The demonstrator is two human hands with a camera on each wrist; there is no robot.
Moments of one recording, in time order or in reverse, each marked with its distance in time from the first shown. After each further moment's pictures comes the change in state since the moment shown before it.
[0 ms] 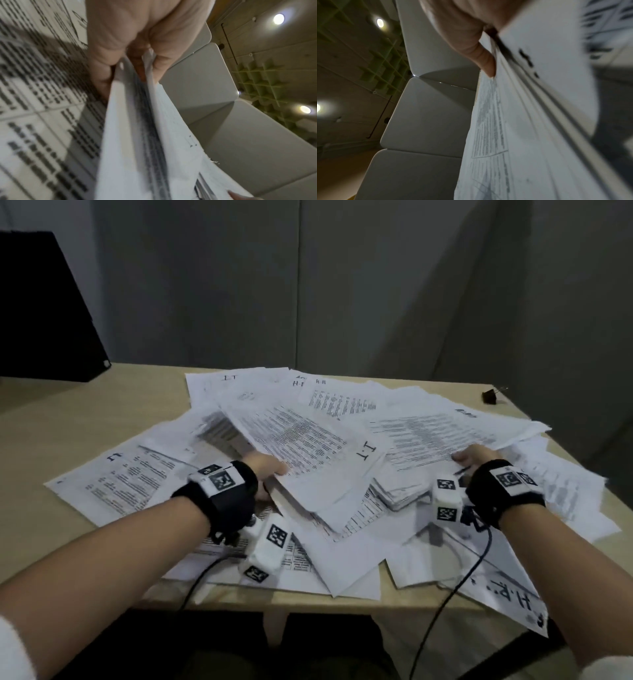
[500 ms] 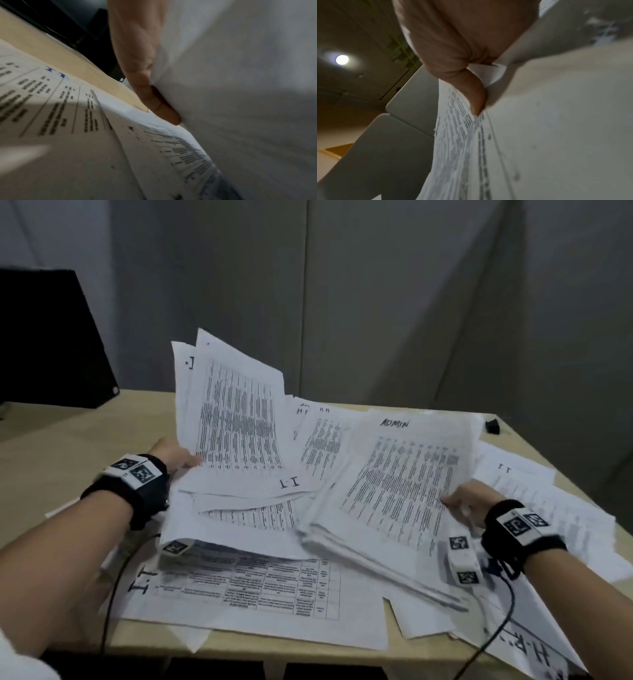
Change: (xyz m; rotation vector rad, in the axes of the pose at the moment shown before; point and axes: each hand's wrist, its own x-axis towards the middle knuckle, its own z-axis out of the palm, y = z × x) left_hand 0.029 0.043 -0.137 0.419 0.410 0.223; right_hand -0.011 0.000 0.003 -0.387 -0.276 -0.131
